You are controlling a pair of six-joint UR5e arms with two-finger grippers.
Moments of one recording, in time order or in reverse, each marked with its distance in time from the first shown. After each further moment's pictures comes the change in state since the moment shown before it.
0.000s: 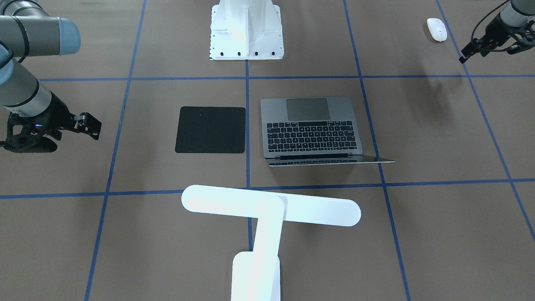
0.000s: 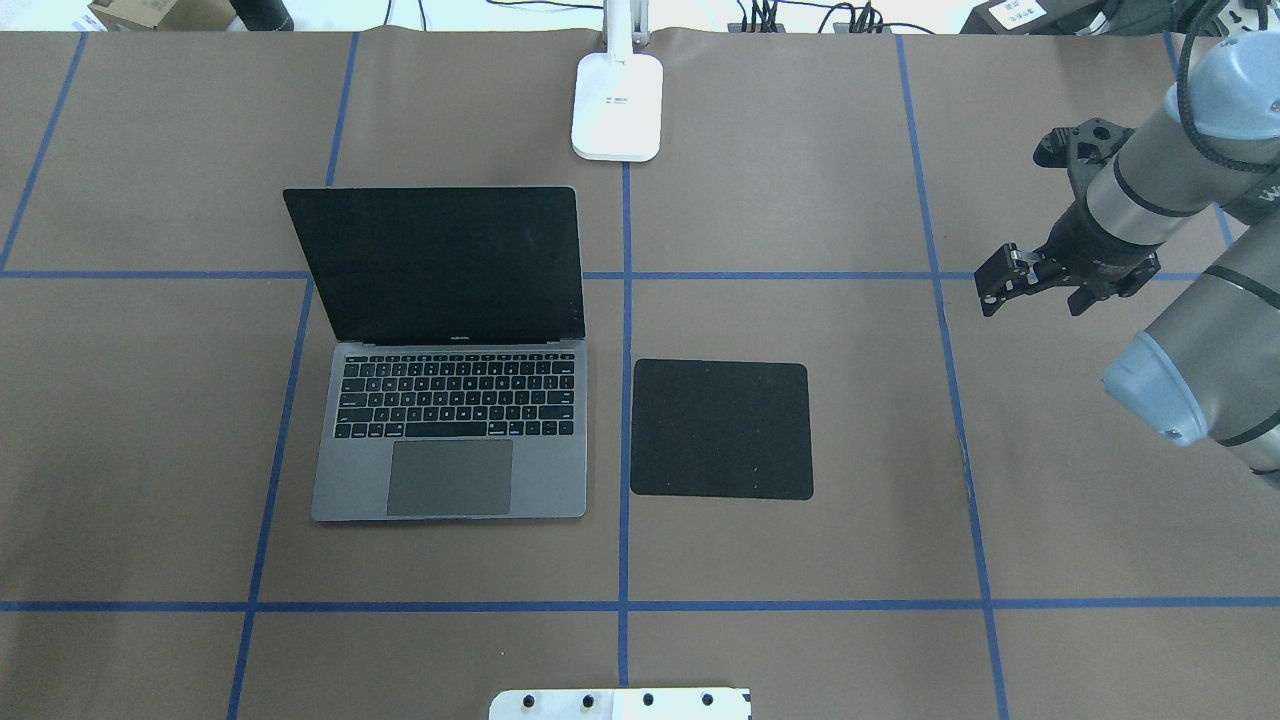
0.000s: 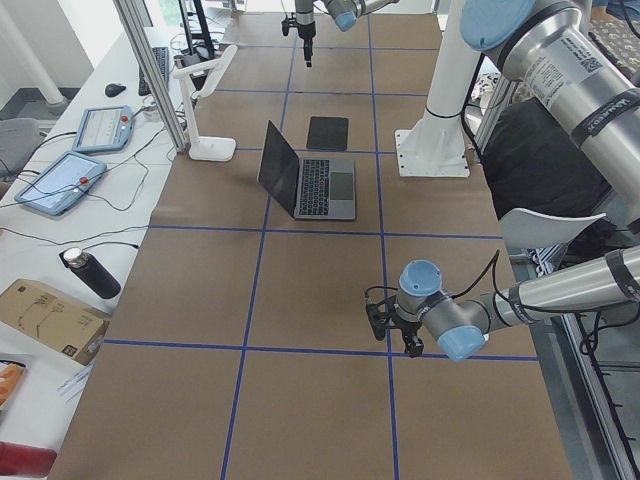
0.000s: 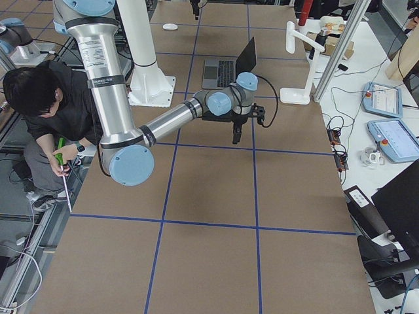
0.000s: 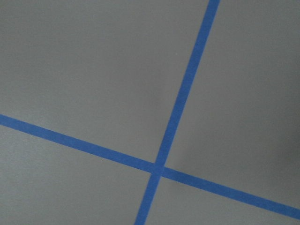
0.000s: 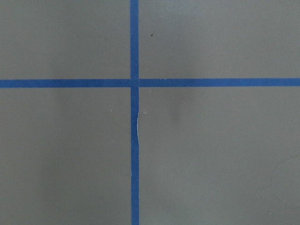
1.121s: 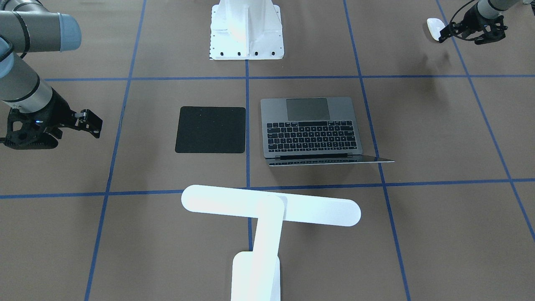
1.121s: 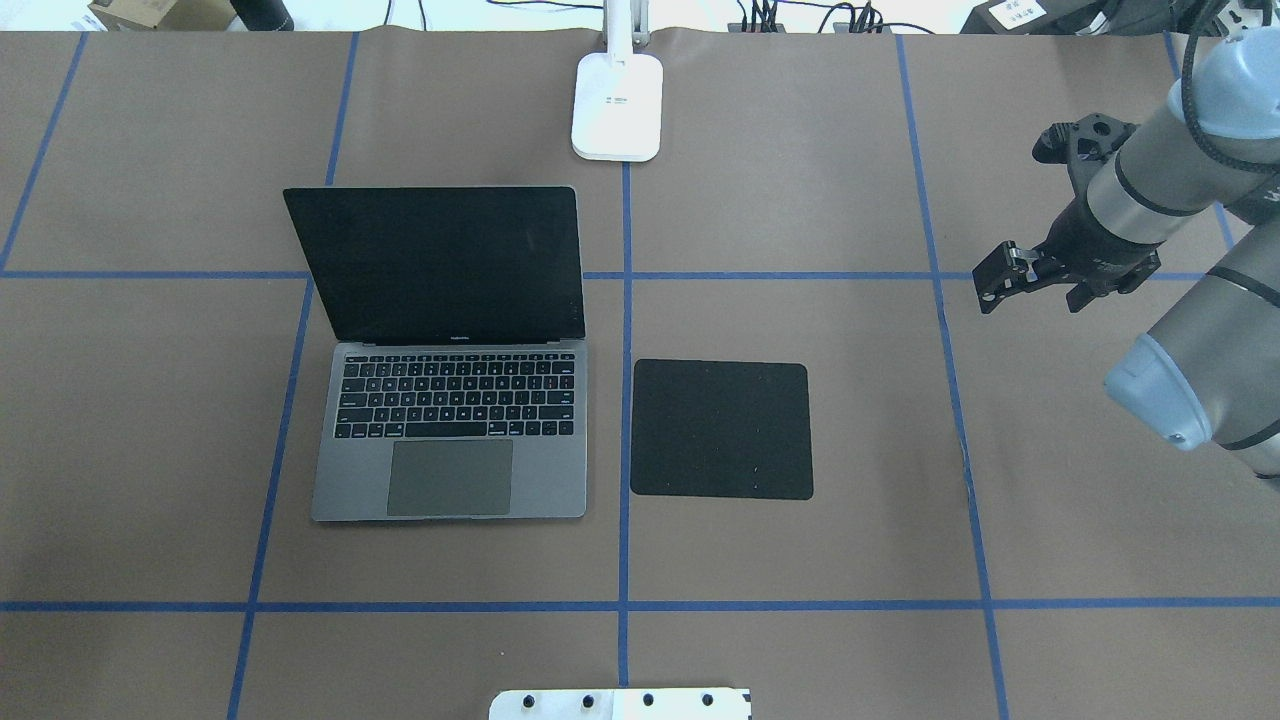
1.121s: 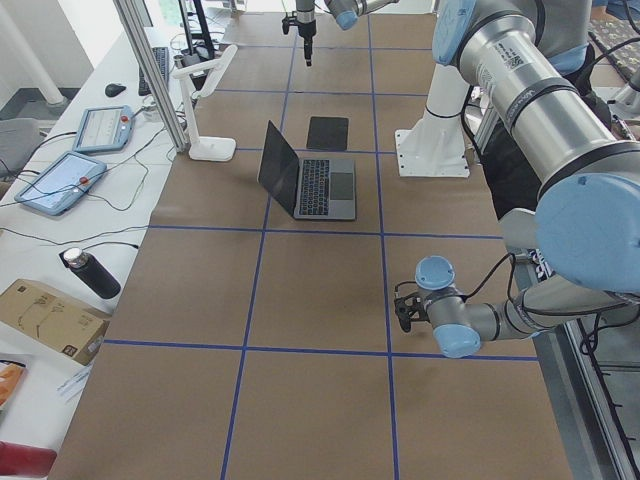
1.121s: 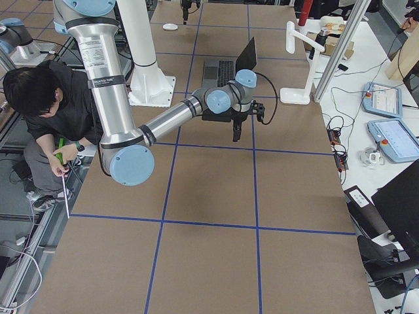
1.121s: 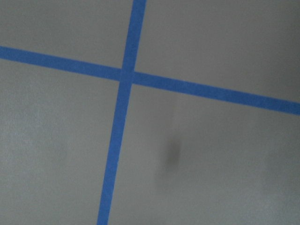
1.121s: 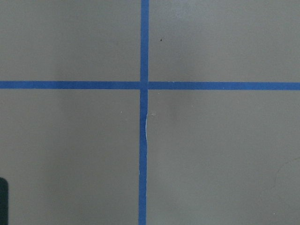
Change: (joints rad) left arm 0.422 0.084 0.000 -0.145 0.043 -0.182; right arm -0.003 -0.001 0.023 -0.001 -0.014 0.002
